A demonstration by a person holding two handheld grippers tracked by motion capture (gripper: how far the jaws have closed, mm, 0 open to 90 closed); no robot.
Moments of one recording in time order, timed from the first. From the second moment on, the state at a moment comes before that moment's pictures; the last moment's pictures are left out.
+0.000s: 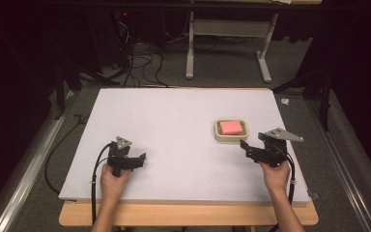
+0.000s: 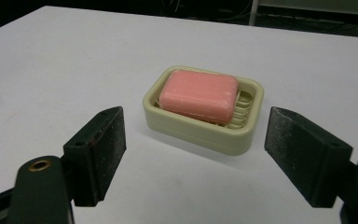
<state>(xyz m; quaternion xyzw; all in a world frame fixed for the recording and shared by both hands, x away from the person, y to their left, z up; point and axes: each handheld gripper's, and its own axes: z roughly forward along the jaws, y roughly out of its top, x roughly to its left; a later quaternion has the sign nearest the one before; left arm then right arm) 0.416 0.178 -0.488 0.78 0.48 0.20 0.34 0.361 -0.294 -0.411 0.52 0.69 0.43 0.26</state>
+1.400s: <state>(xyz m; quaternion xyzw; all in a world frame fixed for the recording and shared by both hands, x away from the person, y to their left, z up) 0.416 0.178 -0.489 0.78 0.48 0.20 0.34 0.338 -0.268 -0.438 0.50 0.73 0.41 0.23</state>
